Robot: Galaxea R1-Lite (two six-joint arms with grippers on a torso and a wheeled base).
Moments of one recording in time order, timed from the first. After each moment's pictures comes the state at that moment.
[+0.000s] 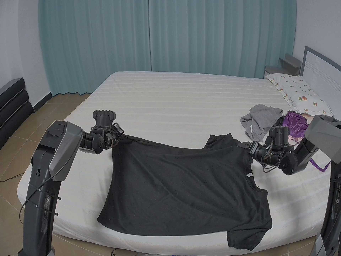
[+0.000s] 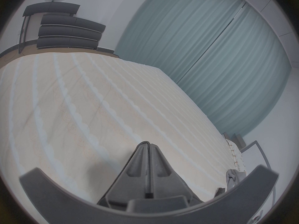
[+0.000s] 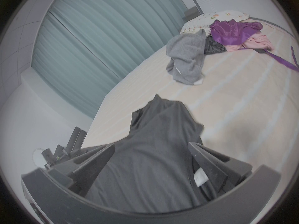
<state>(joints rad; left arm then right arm) -0.13 2.67 -1.87 -0.30 0.17 -0.81 0.10 2.31 -0.98 -0.80 0.16 0.66</state>
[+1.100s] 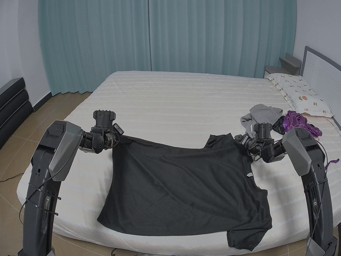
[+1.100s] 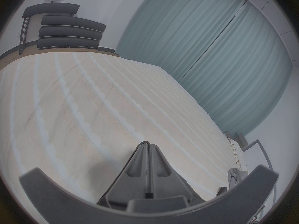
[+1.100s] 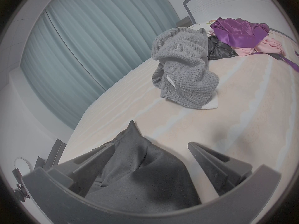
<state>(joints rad) -0.13 2.67 -1.88 -0.27 0.17 -0.81 0.06 2.77 -1.77 -0.49 0.01 0.64</state>
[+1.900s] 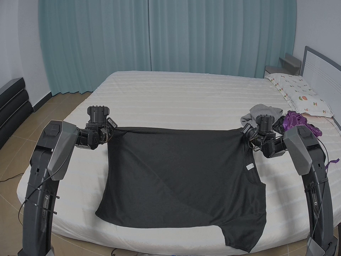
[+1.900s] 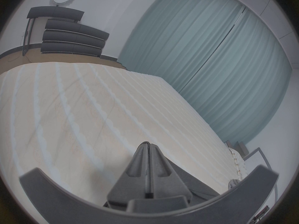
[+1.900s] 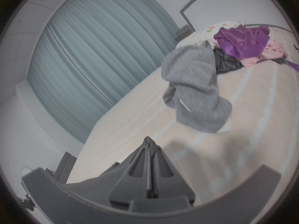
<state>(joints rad) -0.09 2.69 -1.96 -0.28 0.21 -0.80 0.05 2.76 -1.85 -0.58 -0.01 0.71</state>
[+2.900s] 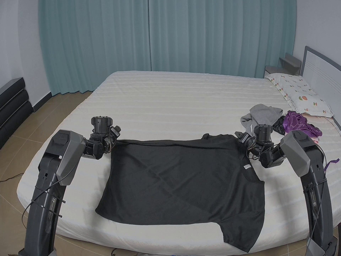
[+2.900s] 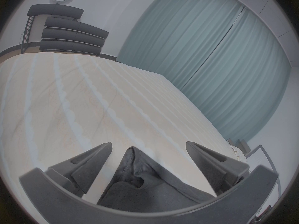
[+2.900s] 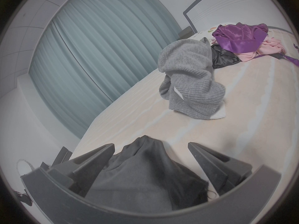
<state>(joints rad) -0.09 2.80 -1.99 -0.37 0.20 -0.79 0.06 2.78 -1.70 -0.72 -0.02 0.67</state>
